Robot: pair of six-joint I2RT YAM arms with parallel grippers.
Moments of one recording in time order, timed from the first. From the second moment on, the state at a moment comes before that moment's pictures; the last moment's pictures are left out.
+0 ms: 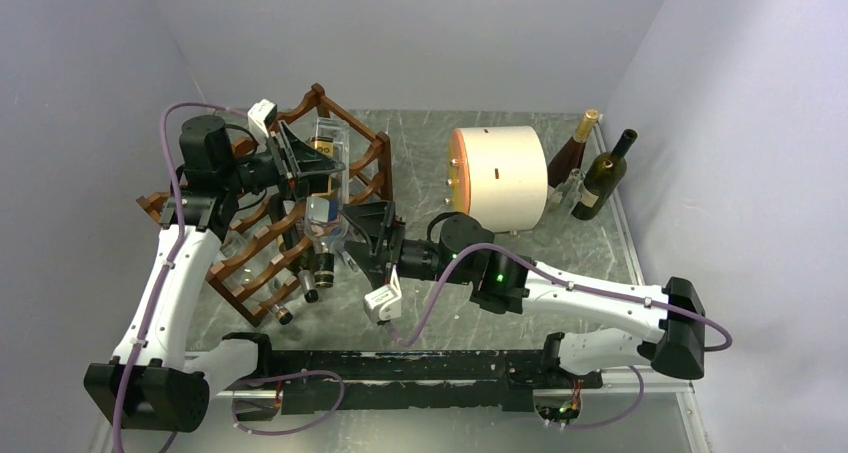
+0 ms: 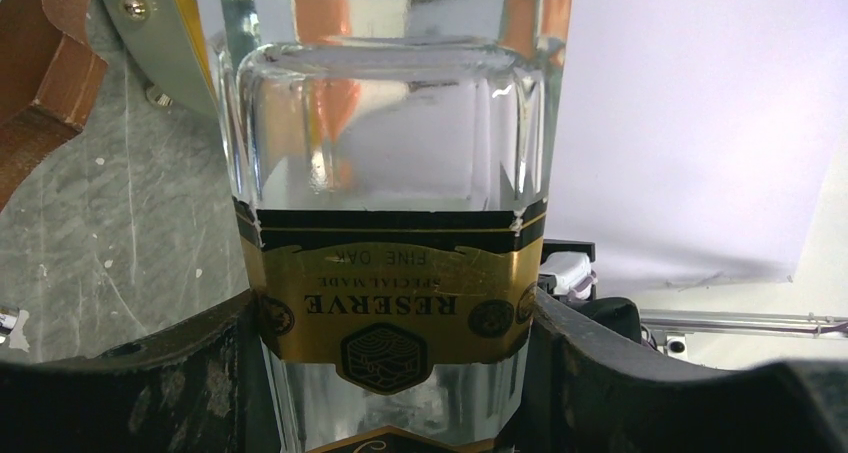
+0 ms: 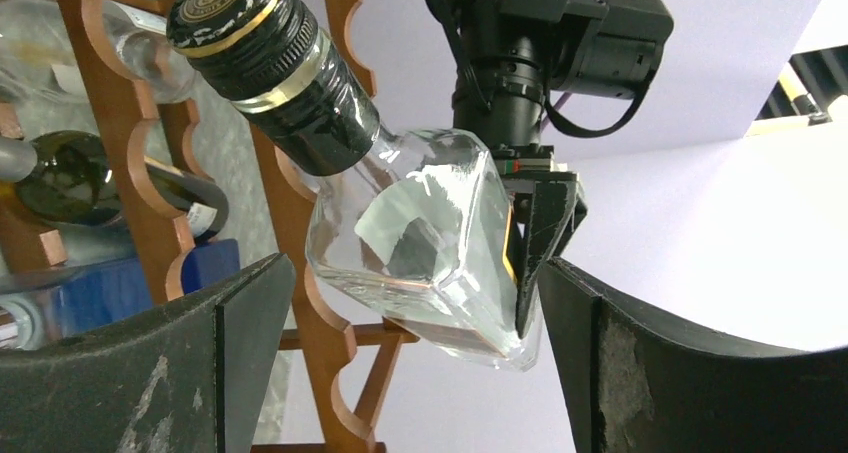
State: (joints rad) left arm -0.07 1.08 1.13 -0.35 1.00 -1.06; right arm 1.22 1.20 0.96 0.27 -0.23 -1.40
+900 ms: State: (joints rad) left arm -0.07 1.09 1.13 -0.37 1.00 -1.05; right arm 1.30 1.39 1.09 0.26 -0.24 -1.56
